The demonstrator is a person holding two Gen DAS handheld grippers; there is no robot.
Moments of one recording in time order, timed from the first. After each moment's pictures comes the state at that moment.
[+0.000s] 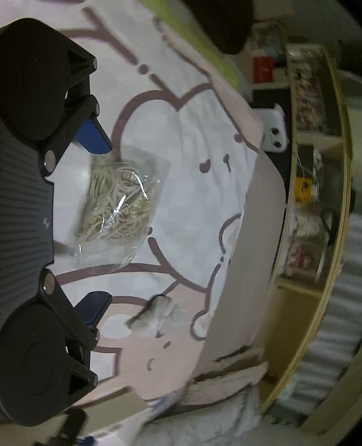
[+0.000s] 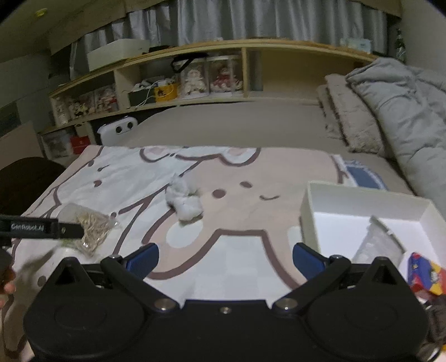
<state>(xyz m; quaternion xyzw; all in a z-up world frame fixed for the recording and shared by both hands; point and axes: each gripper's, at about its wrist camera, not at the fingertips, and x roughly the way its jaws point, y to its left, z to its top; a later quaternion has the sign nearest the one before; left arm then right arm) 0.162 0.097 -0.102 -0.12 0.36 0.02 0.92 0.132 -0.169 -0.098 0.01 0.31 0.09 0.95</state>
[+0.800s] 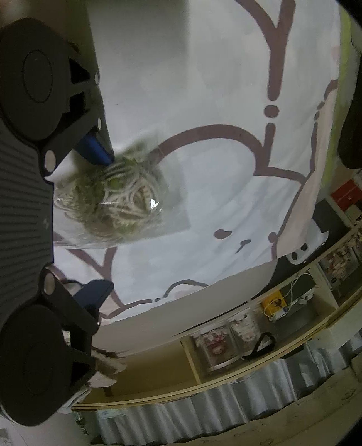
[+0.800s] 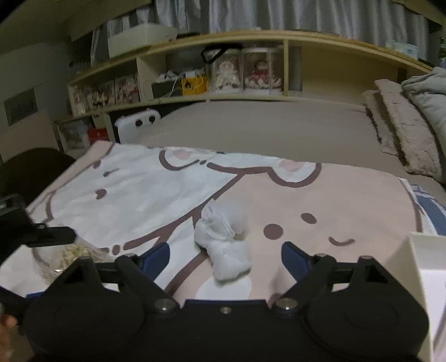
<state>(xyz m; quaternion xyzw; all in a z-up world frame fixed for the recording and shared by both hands) 0.173 0.143 -0.146 -0.50 0.30 0.12 0.80 0.245 -0.101 -0.126 -0.02 0.31 0.15 0.94</state>
